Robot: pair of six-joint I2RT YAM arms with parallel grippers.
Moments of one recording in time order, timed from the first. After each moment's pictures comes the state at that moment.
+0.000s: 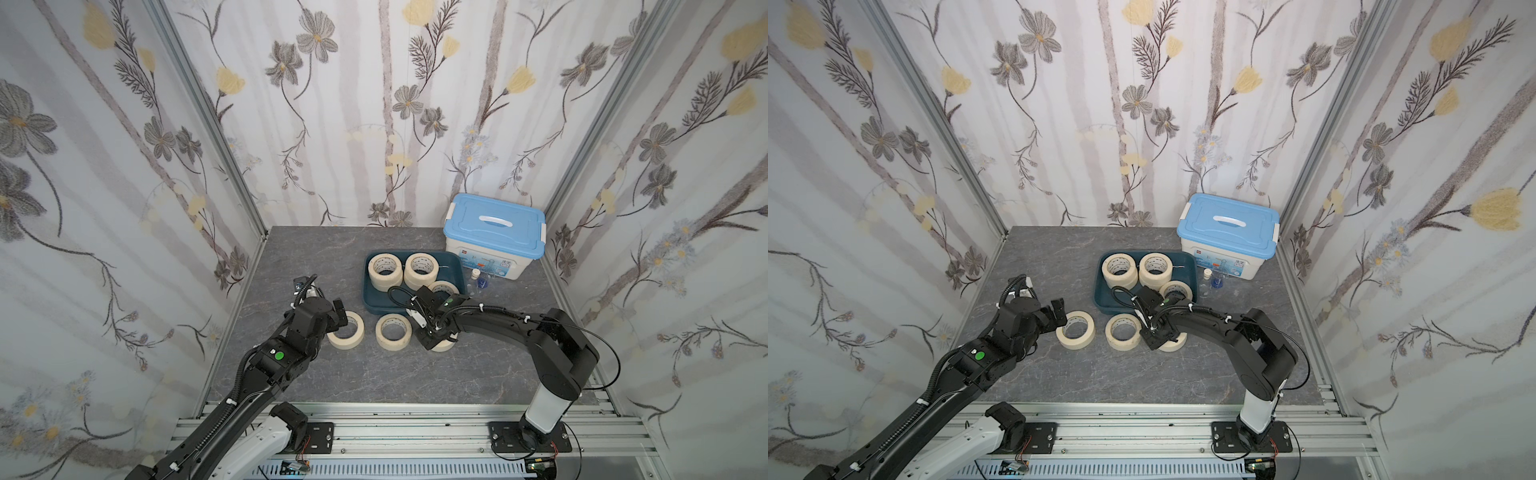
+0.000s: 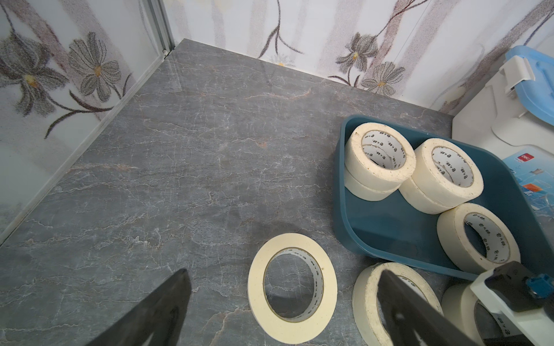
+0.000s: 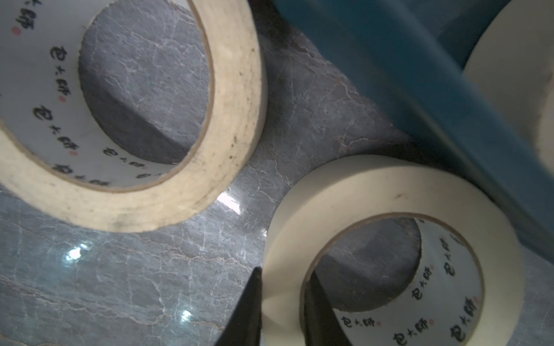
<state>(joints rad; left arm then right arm) -0.56 0.80 0.73 -0.55 -0.47 -0.55 0.77 1.76 1.14 -0.70 0.07 0.13</state>
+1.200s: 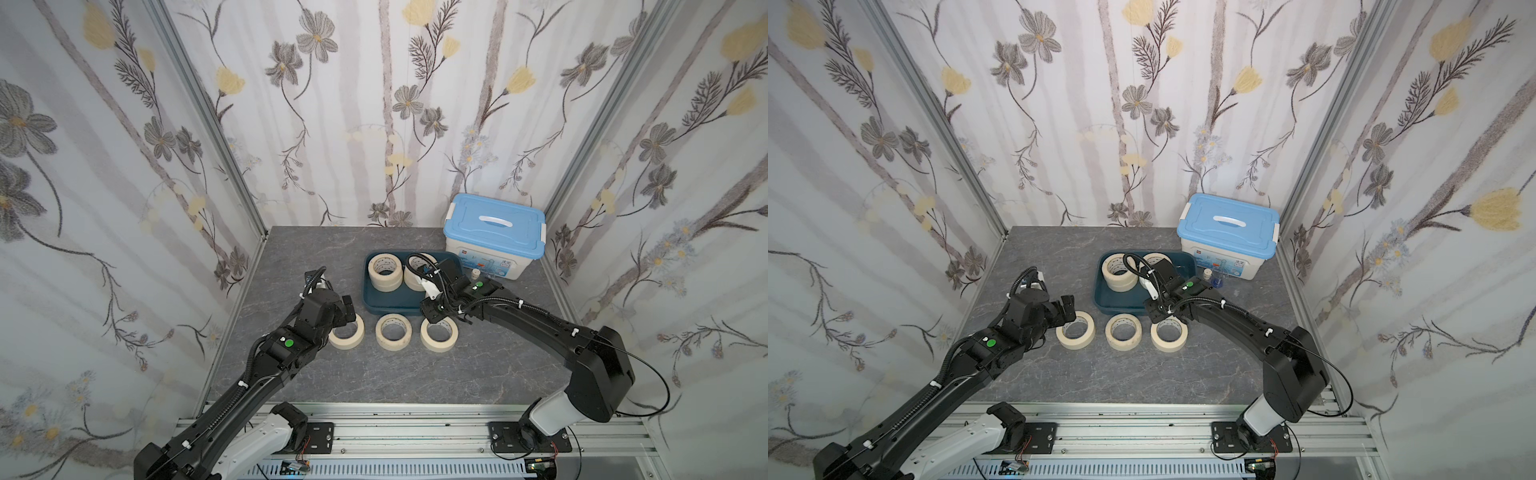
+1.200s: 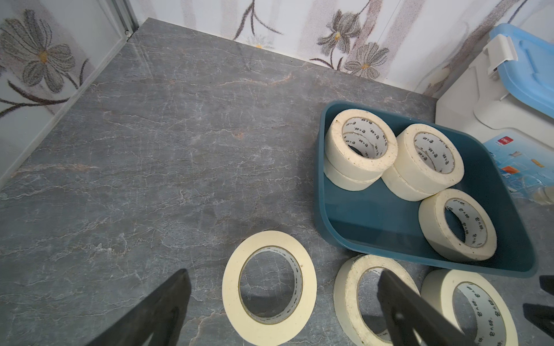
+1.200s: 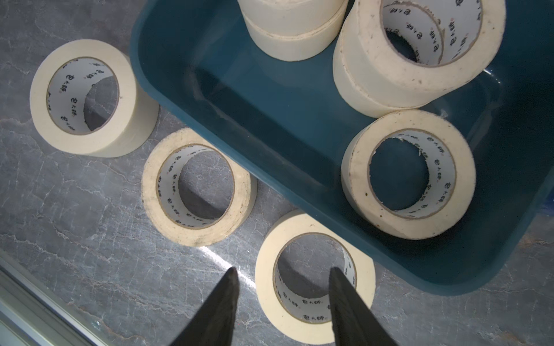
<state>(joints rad) -0.55 0.92 0.78 -0.51 -0.37 -0.55 0.67 1.58 1.27 -0.71 0.05 0.14</state>
